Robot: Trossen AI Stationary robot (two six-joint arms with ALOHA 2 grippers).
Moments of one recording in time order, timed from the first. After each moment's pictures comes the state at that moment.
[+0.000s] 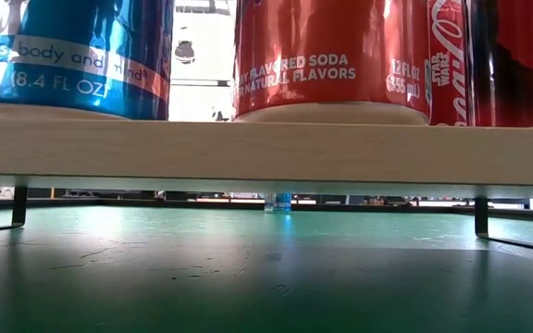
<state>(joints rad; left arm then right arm) 0.35 0.55 0.81 -0.58 -0.20 -0.41 -0.52 2.16 2.17 -1.06 -0.05 0.17</state>
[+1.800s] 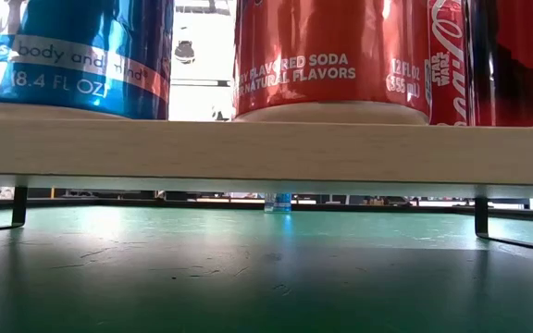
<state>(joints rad) 0.35 0.55 0.81 -0.58 -0.20 -0.40 -0.46 2.17 2.17 -1.10 0.11 0.34</state>
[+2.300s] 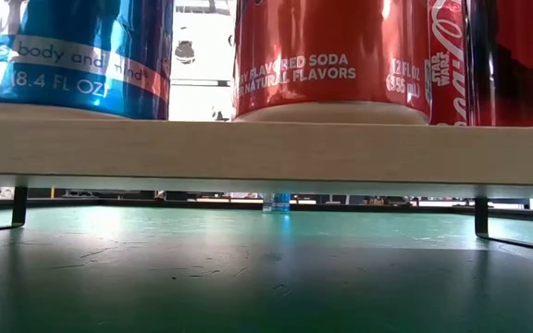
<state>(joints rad) 0.35 0.55 0.81 -0.58 -0.18 -0.40 -0.42 2.24 2.17 -1.10 0.14 0.44</state>
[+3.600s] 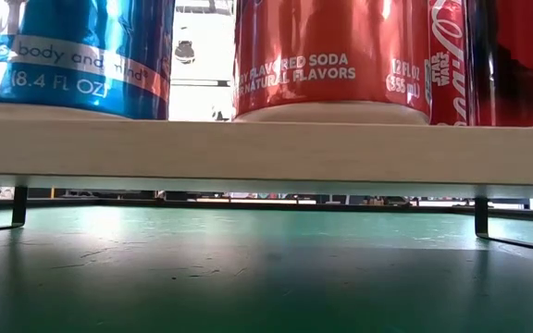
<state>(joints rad) 0.35 0.55 0.81 -0.59 -0.12 -0.35 -0.25 2.21 2.32 -1.33 0.19 0.49</state>
